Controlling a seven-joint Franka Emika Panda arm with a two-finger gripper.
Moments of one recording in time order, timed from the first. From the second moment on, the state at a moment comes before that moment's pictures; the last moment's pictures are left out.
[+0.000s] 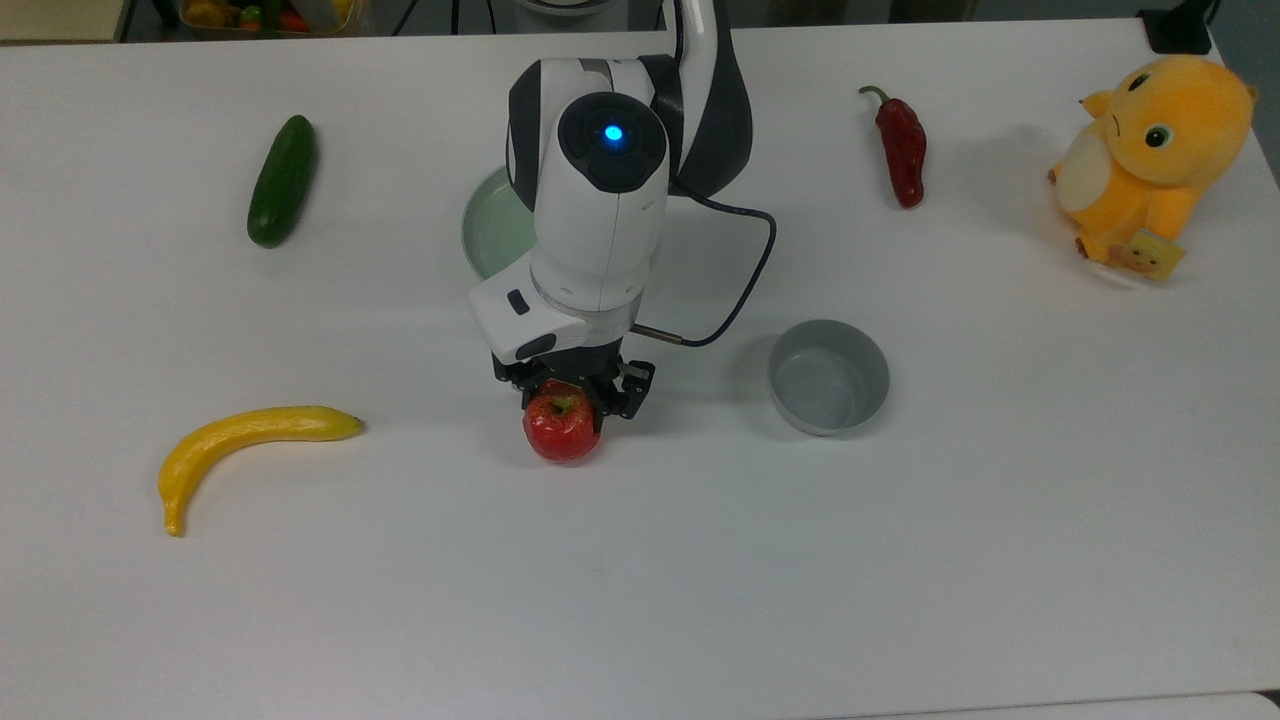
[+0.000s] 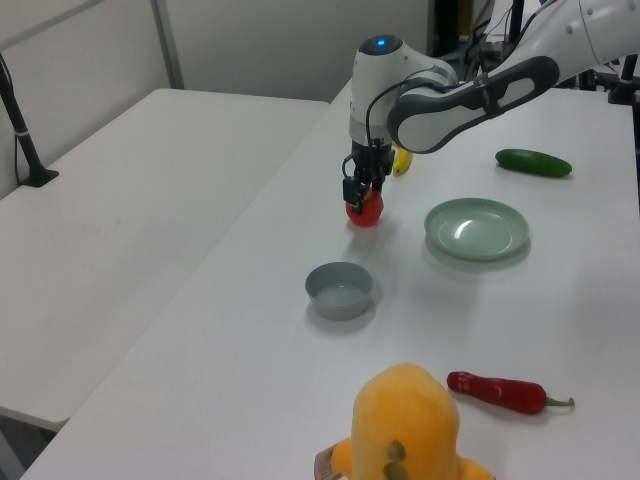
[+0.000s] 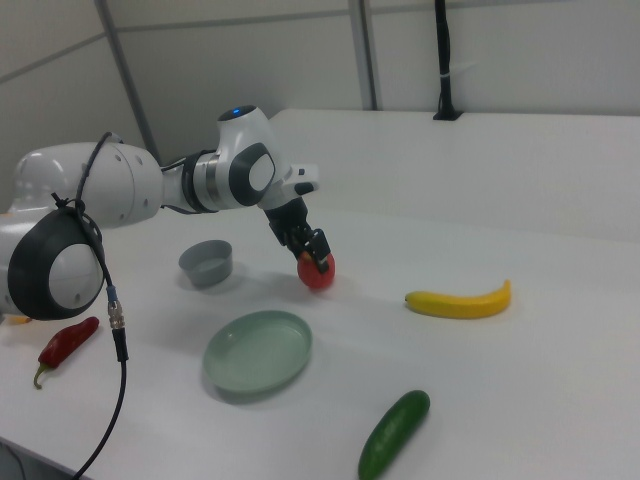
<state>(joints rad) 0.22 0.67 -0.09 -1.36 -0.13 2.17 0.42</state>
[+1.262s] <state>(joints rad) 0.31 0.61 0.13 -1.34 -0.23 2.17 0.56</state>
